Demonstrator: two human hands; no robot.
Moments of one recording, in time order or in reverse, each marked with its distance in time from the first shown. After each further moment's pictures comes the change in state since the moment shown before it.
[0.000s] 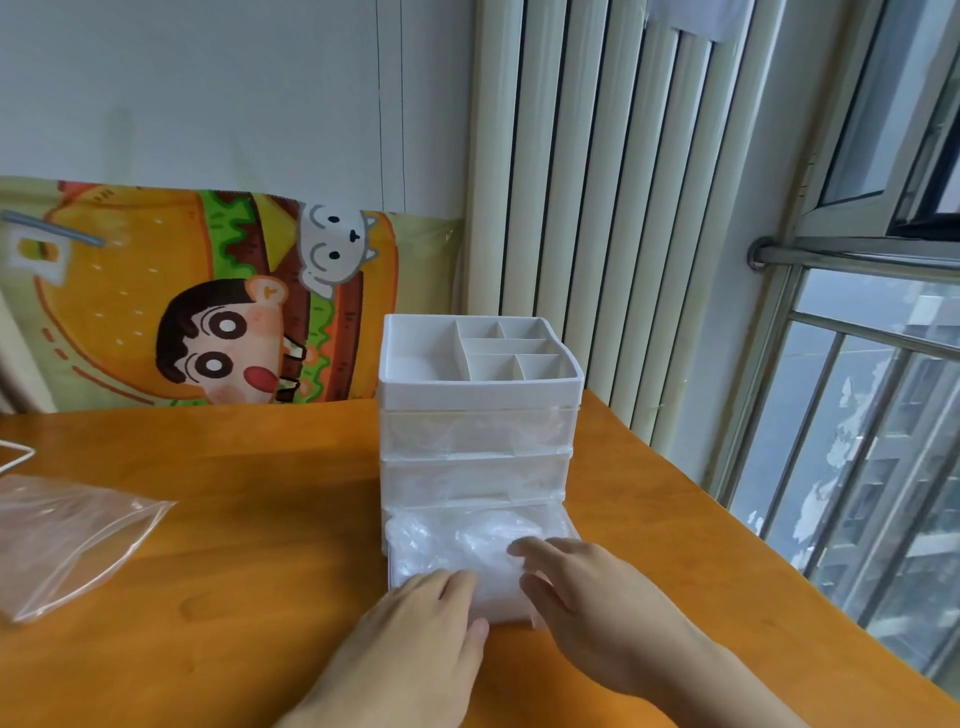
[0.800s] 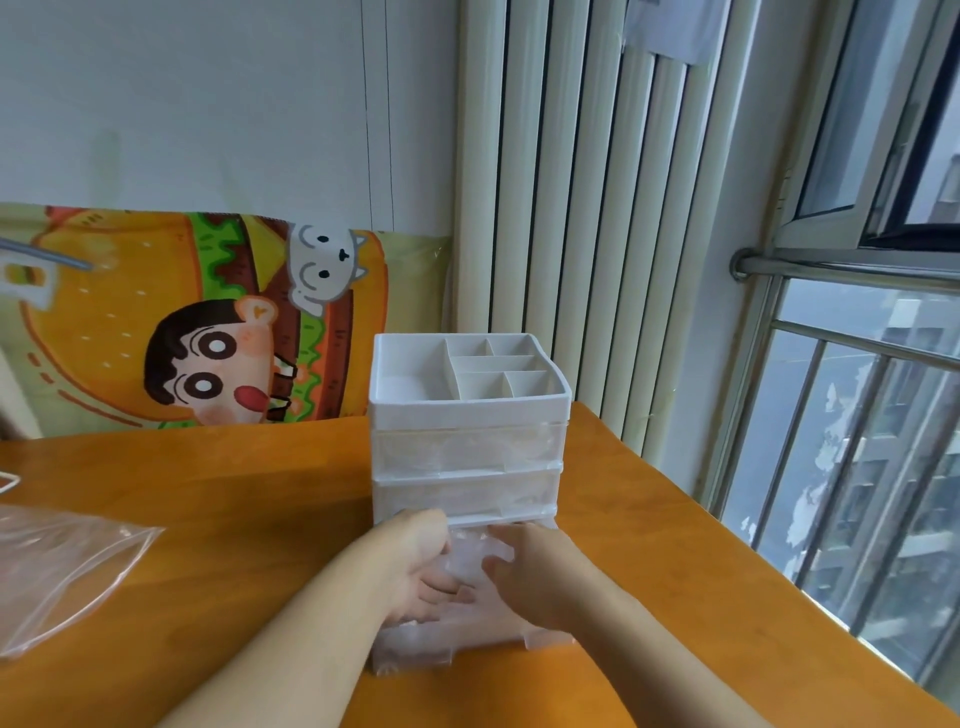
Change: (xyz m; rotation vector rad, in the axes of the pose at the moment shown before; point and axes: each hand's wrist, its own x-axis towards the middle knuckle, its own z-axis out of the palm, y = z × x) left_hand 0.082 -0.016 -0.020 -1.064 -0.314 -0.772; right_hand 0.060 -0.015 0.008 0.213 -0.121 0.335
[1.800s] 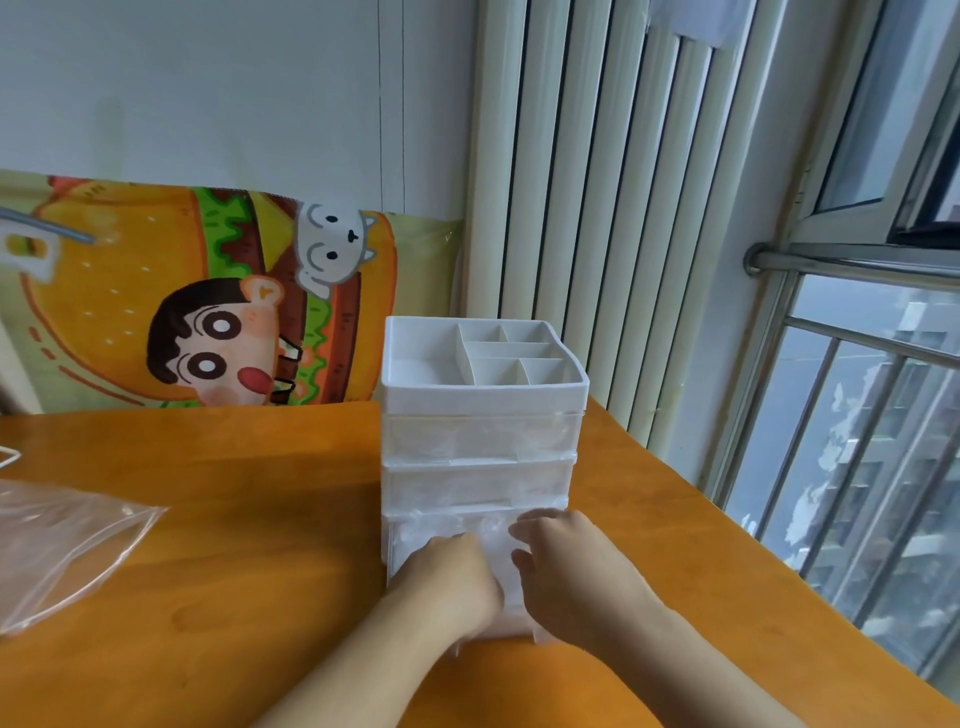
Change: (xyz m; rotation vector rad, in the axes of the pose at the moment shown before) left_hand 0.006 -0.021 0.031 0.902 0.247 0.309; right_hand -0.017 0.002 -0.002 -0.282 0.167 -0.105
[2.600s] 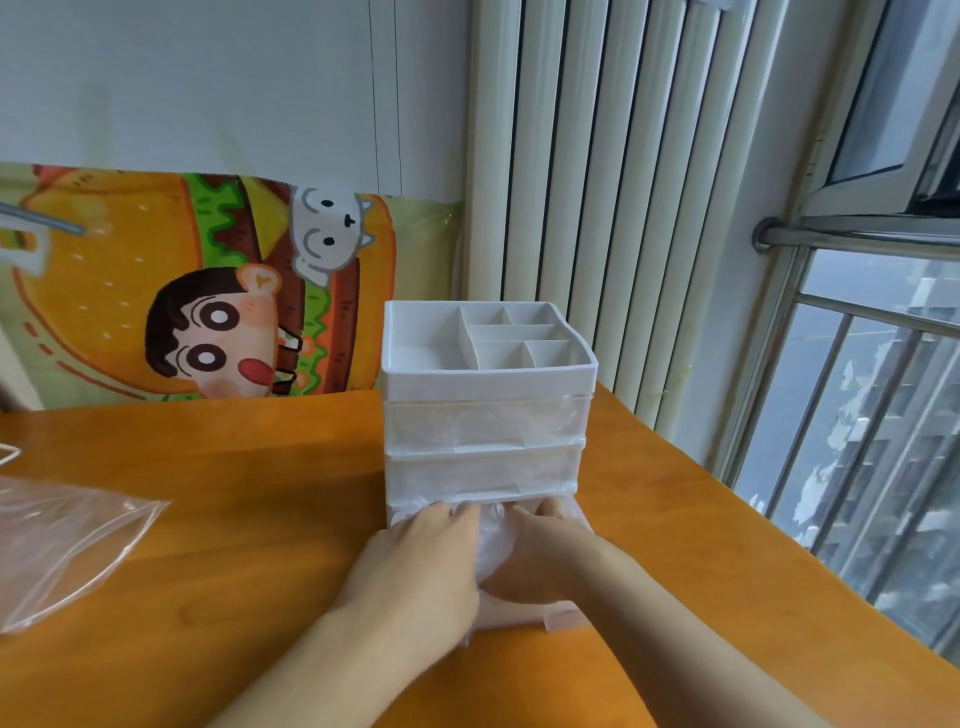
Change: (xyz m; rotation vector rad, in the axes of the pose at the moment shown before) left_hand -0.037 -0.022 -0.026 0.259 0.268 0.288; right_hand 0.041 -0.018 0.018 0.106 -0.446 0.316
